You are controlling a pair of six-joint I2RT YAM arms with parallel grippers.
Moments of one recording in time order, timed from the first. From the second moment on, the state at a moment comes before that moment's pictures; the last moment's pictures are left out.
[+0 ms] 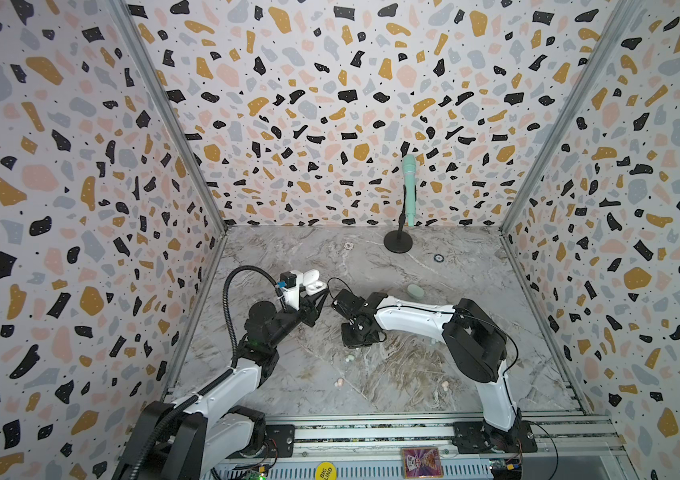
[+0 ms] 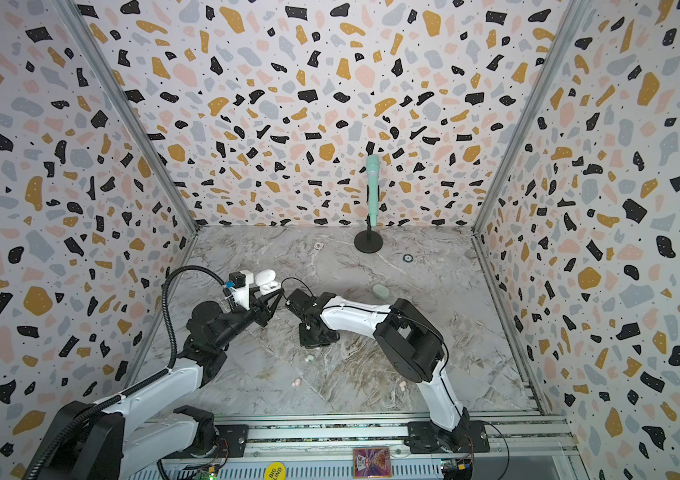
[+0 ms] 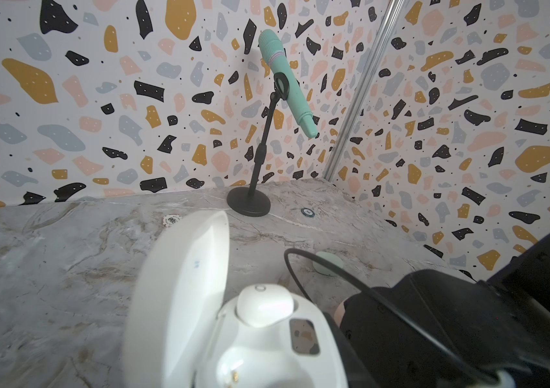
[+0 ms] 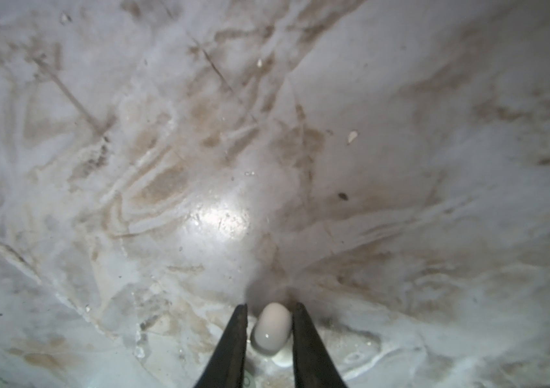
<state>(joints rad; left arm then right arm) -0.28 1.10 0.34 0.72 0.42 -0.24 0.98 2.06 1.50 -0.77 -0.05 0.77</state>
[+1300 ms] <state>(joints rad) -0.62 1.40 0.43 0.94 0.52 -0.21 0.86 1.21 1.03 -0.55 -0.16 0.78</state>
